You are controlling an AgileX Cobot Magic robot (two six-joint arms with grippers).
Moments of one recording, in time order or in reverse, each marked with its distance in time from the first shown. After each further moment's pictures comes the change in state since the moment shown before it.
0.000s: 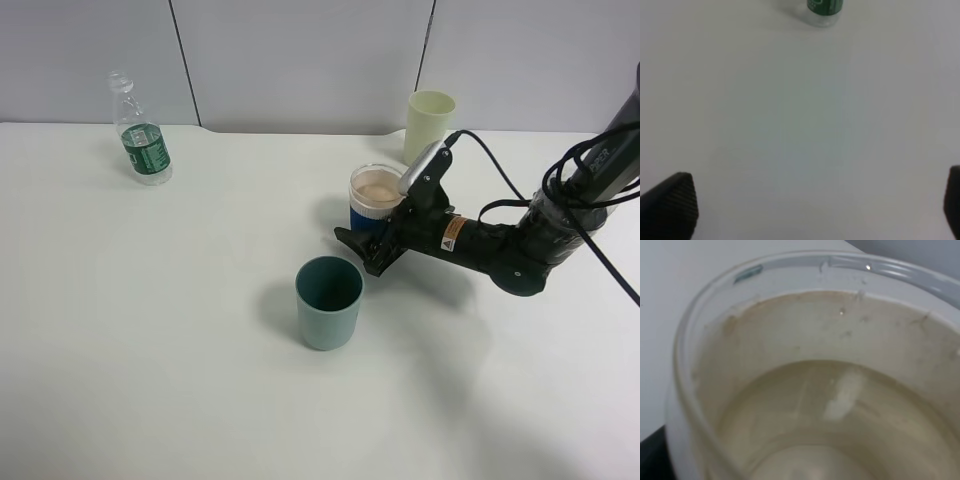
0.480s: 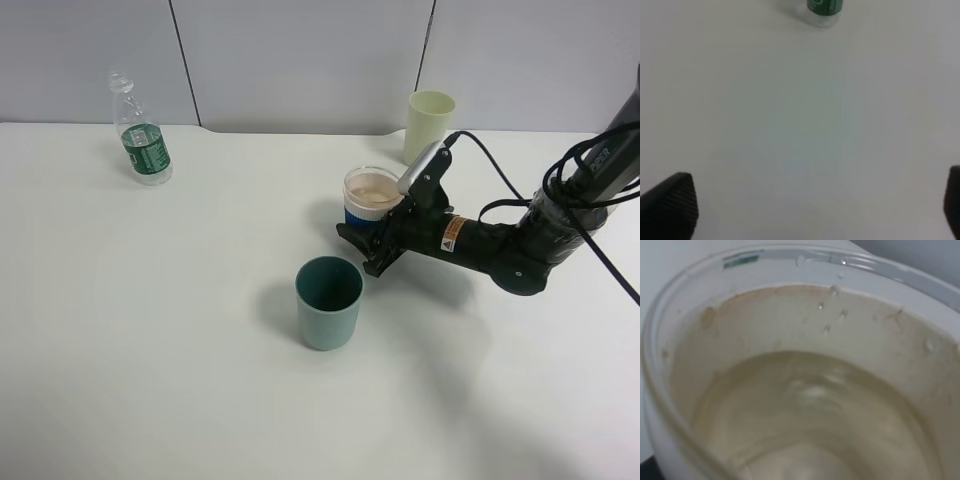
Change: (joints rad) left arm 0.000 0.000 0.000 0.000 0.000 0.000; right arm -0.002 0.000 -0.001 -0.028 -0.003 0.049
